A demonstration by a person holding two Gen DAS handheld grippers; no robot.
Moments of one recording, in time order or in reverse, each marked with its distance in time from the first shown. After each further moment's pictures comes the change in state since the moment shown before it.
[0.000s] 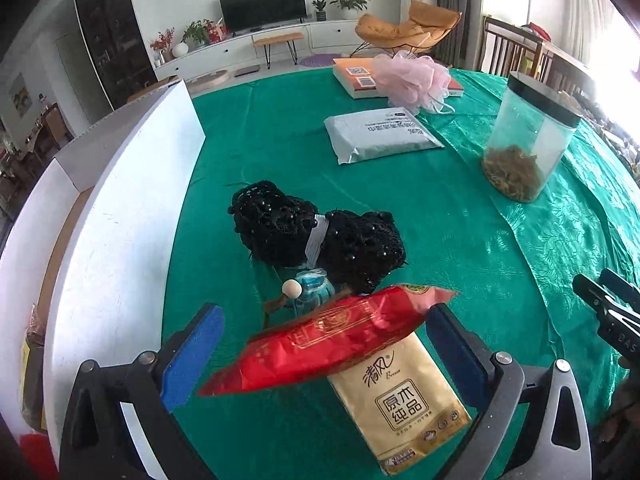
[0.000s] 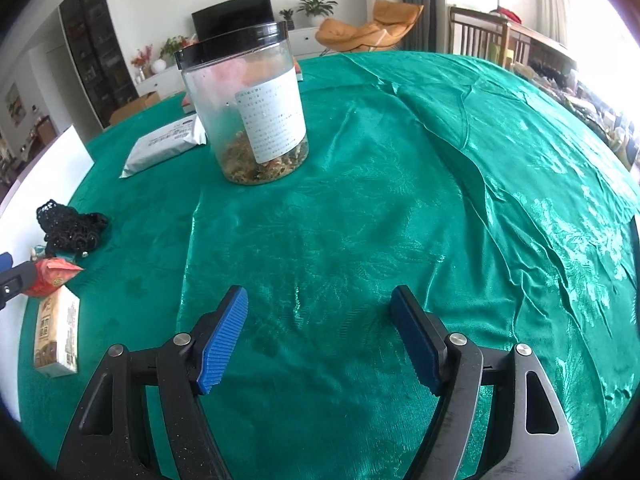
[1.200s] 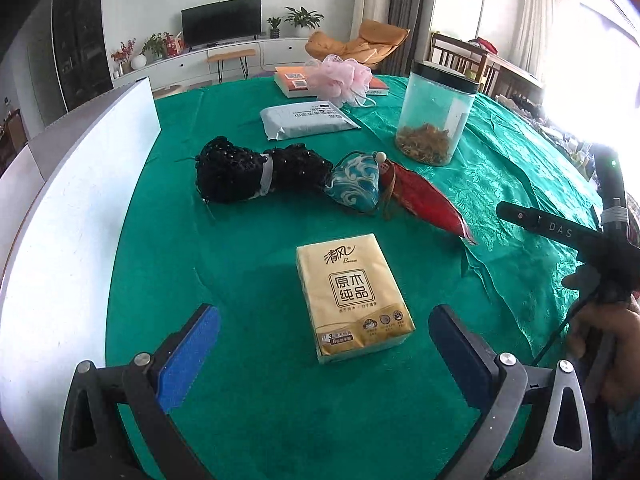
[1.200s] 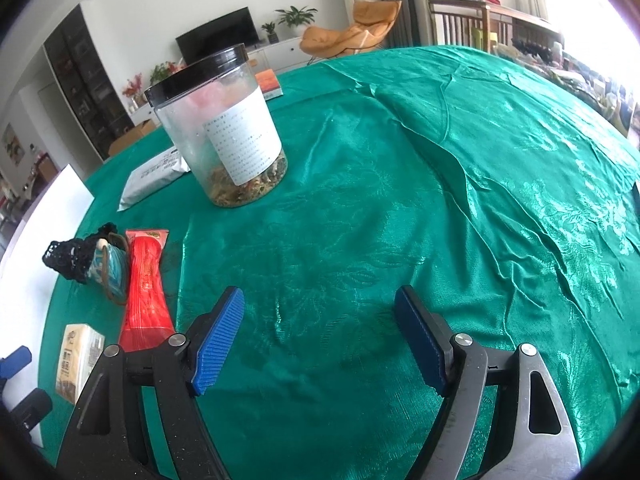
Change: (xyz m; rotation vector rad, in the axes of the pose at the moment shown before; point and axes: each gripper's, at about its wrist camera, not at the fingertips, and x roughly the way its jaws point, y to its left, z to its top) left arm -0.041 -0.022 -0.068 0.052 -0.082 -0.212; right arm 0.000 -0.019 0.003 0.109 -0.035 0.032
